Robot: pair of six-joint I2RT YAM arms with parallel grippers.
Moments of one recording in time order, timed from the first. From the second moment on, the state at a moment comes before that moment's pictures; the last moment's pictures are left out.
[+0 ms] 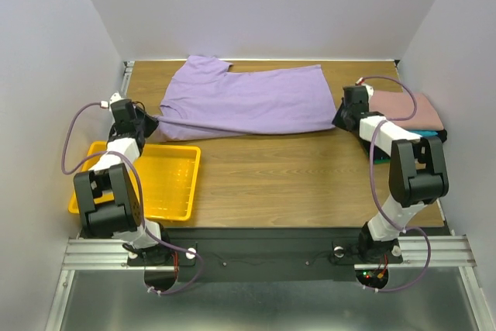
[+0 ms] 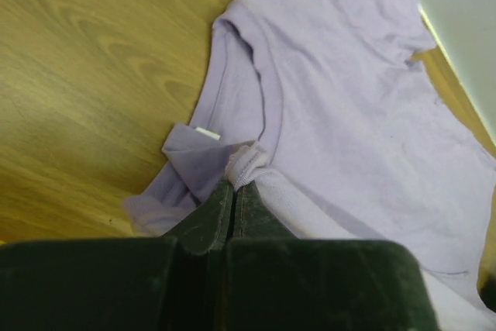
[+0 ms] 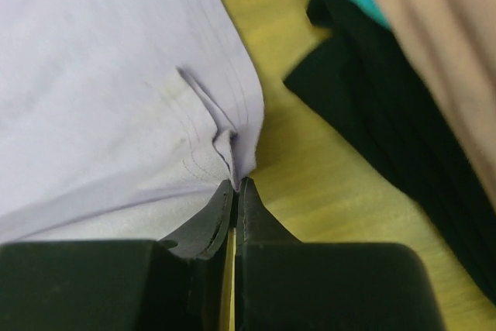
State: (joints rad) left arm 0.22 1.45 0.82 0.10 0.12 -0.67; right arm 0.10 1.69 1.08 -0.12 0.23 0.48
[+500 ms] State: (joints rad) left arm 0.22 1.57 0.78 0.07 0.09 -0.67; right arm 0.10 1.73 0.96 -0.14 0.20 0.56
